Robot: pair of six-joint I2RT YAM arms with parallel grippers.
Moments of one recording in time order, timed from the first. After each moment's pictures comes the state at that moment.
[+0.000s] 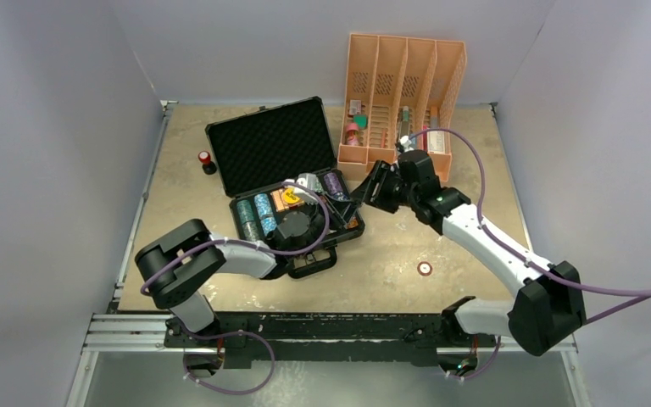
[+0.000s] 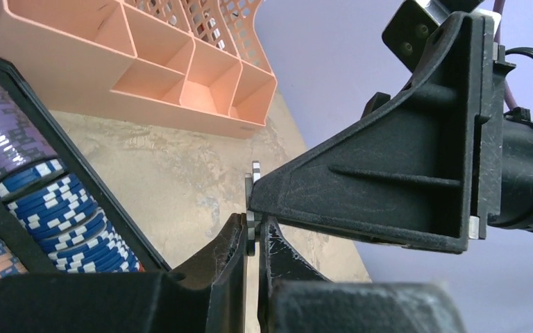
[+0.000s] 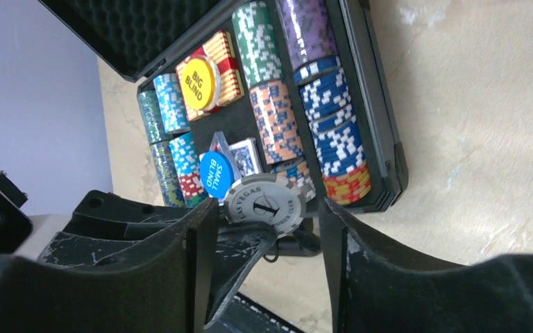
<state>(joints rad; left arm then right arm) -0.96 1.65 0.58 1.11 -0.29 -0.83 0.51 1.26 0.94 -0.33 -0.14 0.84</state>
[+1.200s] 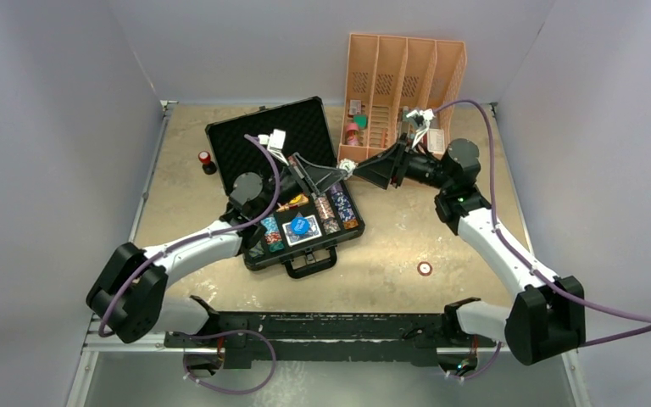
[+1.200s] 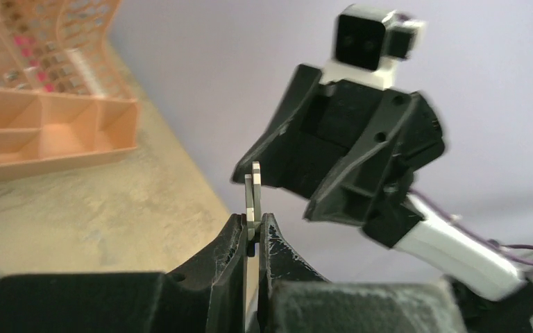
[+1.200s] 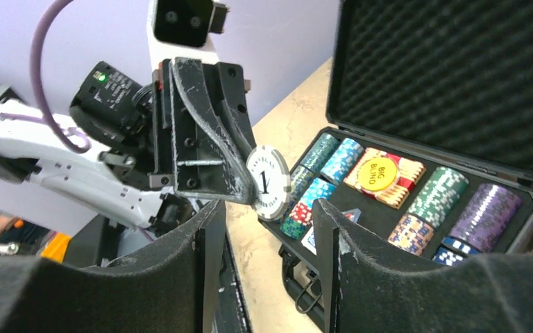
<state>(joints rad) -0.65 1.36 0.71 0.94 0.32 -1.05 0.28 1.21 0.86 0.45 -0.90 0.71</state>
